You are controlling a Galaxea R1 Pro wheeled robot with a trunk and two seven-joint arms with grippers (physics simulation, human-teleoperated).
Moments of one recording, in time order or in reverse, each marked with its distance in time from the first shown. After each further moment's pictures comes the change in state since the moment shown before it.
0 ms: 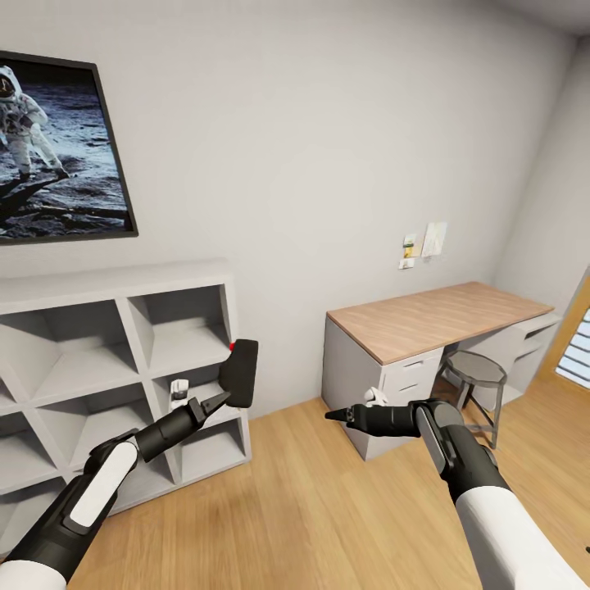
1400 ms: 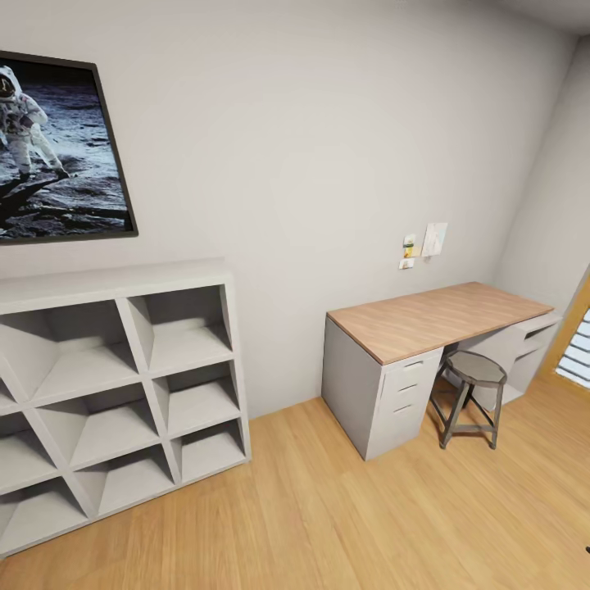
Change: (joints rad) left arm 0.240 -0.209 -0.137 1.127 -0.348 -0.580 0.675; right arm 0.453 -0.109 -0.001 0.941 0.277 -1.027 -0.685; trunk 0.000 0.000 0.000
